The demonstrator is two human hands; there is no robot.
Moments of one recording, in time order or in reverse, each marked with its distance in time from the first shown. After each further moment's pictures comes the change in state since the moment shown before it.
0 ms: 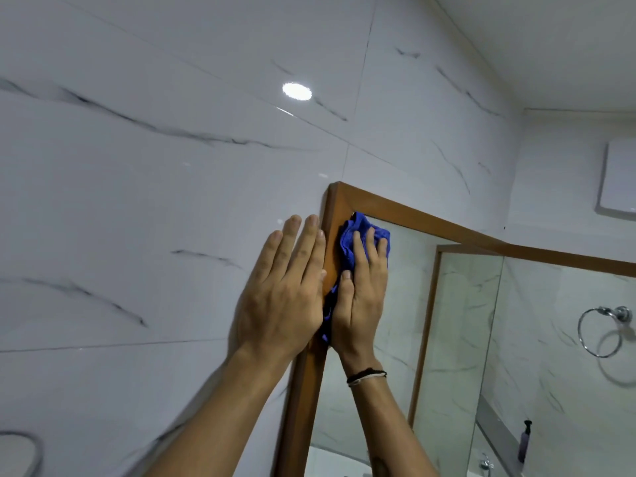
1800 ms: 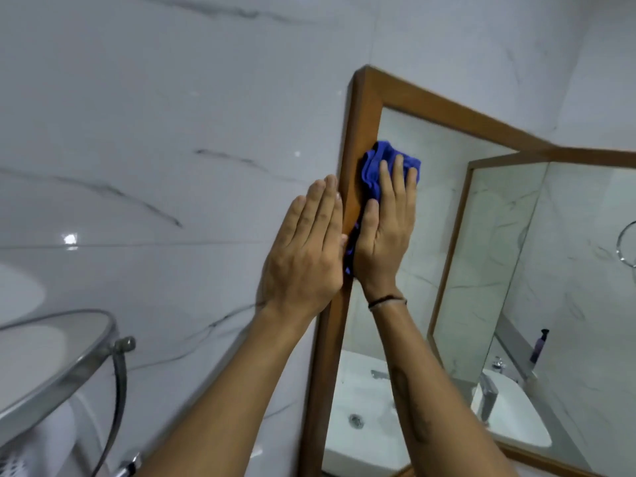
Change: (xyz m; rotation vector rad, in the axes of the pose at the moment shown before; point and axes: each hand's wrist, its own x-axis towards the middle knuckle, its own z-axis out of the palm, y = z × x) left_hand -0.081 0.014 0.016 -0.081 0.013 0.015; right_hand -0.048 0.021 0.007 -0.134 0.080 -0.025
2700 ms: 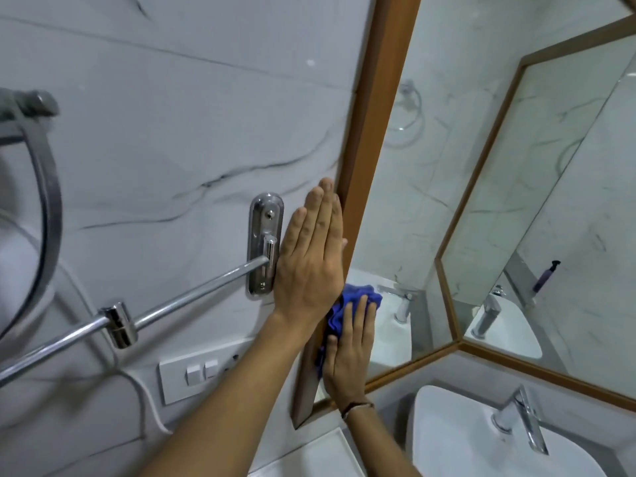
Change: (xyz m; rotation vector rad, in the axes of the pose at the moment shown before) left_hand -0.190 0.059 0.026 -0.105 -0.069 -0.145; right_hand -0.402 0.034 -0.084 -0.179 -0.456 0.193
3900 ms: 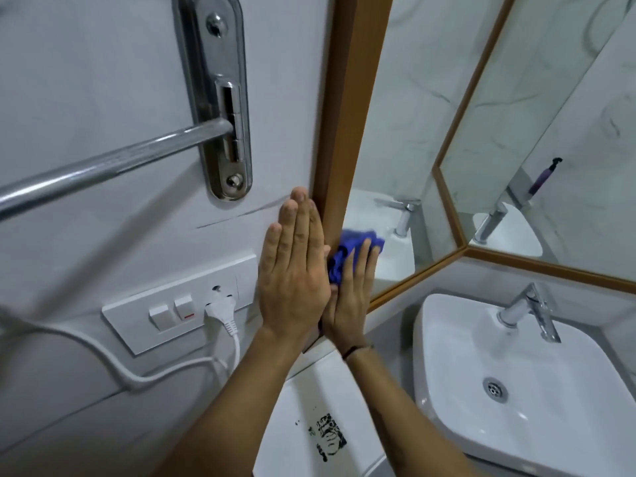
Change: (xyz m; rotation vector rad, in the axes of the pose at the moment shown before) left_hand -0.174 0.009 0.021 0.062 -0.206 -0.041; right_hand -0.067 0.024 0.039 0.084 0.027 0.059
